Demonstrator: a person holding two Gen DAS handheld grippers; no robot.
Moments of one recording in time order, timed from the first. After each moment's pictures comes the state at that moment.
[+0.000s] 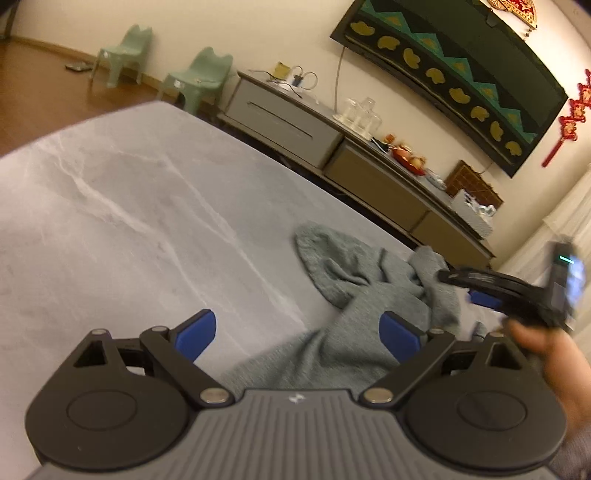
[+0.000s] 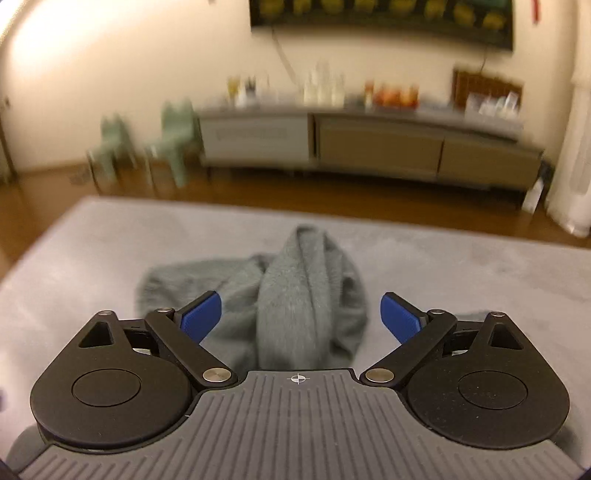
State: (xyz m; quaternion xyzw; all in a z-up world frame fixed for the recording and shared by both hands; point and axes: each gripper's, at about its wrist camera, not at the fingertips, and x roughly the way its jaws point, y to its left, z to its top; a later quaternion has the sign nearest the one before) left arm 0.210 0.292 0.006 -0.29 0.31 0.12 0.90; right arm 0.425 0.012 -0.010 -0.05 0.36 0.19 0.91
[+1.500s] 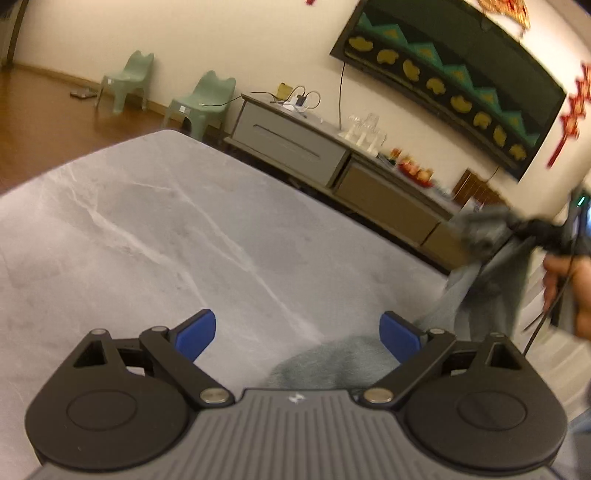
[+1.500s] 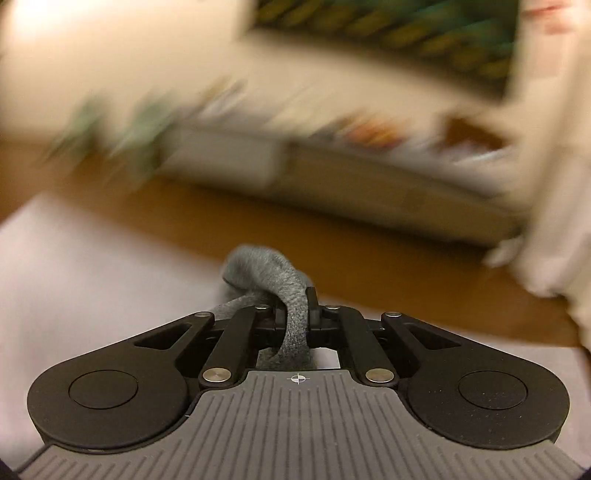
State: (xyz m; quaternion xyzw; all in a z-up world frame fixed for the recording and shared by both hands) left arm 0.206 0.291 0.012 -0.24 0.29 0.14 0.91; right arm 0.495 0.009 0.082 -0.09 0.26 0.11 0.95
